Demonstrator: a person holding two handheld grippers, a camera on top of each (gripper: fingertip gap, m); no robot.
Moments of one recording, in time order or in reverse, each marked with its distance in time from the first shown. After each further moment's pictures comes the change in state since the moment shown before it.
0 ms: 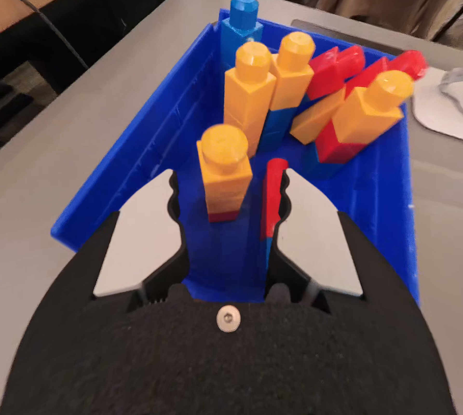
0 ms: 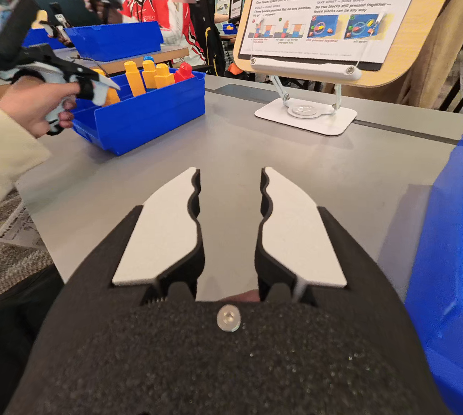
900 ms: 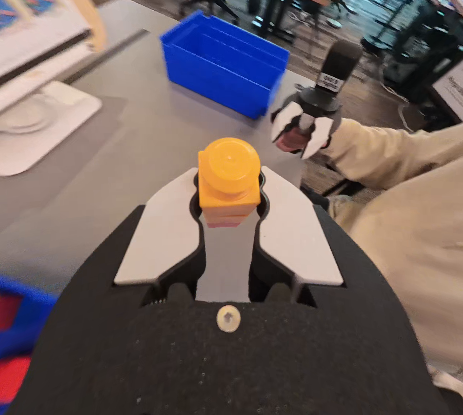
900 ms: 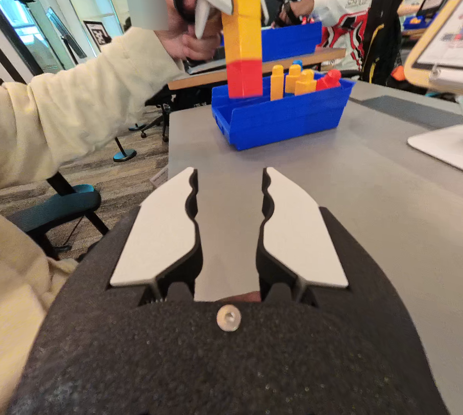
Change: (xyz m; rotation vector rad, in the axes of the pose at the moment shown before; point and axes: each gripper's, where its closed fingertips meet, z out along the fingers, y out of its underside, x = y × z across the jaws) left arm 0.218 -0.015 -0.204 -0.172 1.438 0.671; right arm -0.081 -0.012 -0.001 -0.005 -0.633 -0.016
